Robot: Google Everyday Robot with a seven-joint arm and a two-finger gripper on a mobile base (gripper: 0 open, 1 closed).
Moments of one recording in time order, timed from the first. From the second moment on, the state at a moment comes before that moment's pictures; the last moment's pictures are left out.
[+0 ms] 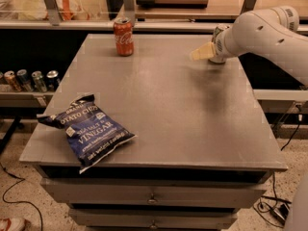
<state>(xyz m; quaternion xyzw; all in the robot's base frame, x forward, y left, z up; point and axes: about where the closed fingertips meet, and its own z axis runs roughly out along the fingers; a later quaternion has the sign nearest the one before) 0.767 -0.245 0.863 -0.12 0.89 -0.02 0.43</state>
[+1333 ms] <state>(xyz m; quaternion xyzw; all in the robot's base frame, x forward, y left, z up) 0.775 -0.259 0.875 -0.11 0.89 -0.02 0.45</state>
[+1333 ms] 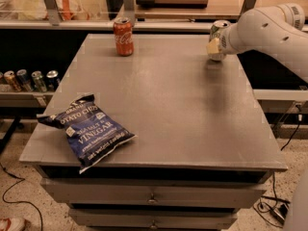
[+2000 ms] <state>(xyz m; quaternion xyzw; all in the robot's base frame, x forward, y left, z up) 0.754 -0.255 0.914 -0.14 0.87 0.04 0.47</state>
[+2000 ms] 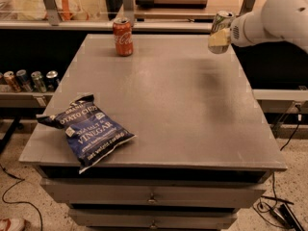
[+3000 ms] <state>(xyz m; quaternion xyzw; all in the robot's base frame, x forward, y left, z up) 0.673 -0.171 0.941 -0.34 0.82 0.19 0.41</state>
